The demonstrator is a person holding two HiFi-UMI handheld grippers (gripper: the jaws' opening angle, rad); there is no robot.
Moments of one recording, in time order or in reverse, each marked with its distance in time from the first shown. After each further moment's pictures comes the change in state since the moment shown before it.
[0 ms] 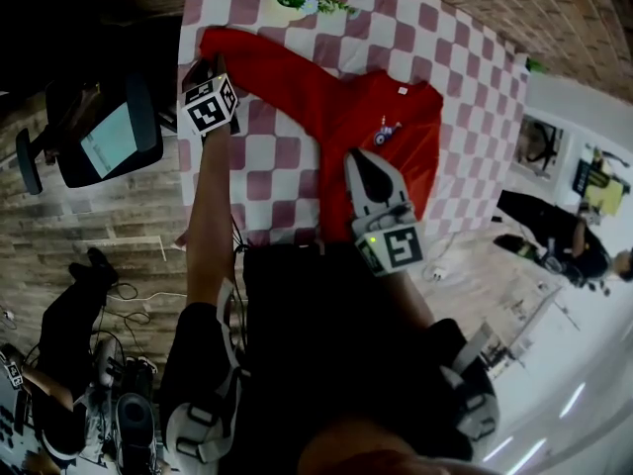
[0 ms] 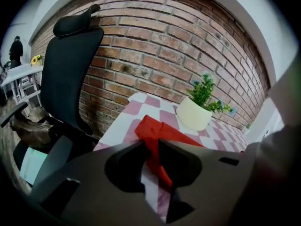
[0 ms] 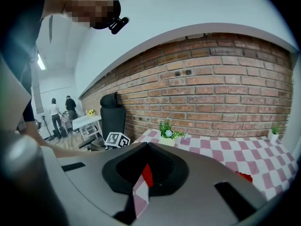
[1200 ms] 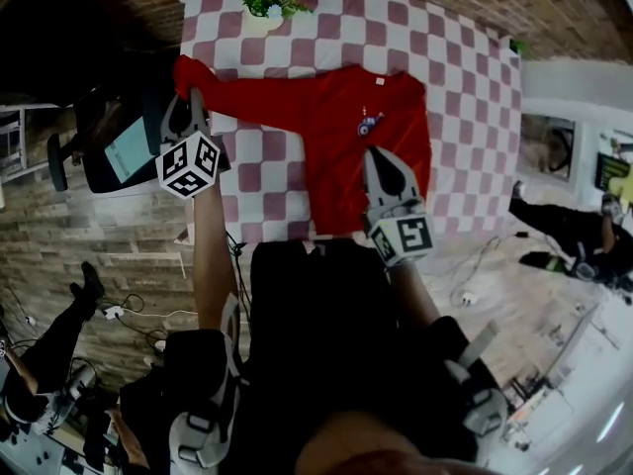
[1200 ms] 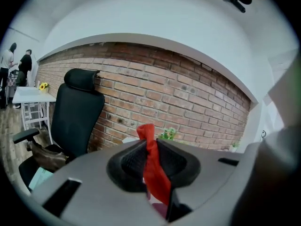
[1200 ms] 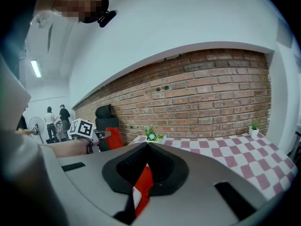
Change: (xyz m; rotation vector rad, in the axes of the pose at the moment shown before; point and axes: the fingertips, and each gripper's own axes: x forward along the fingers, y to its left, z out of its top) left arm -0.211 -0.075 0.066 0.086 -0.407 -0.020; right arm -0.123 -0.072 -0.027 0.038 -0.138 -0.074
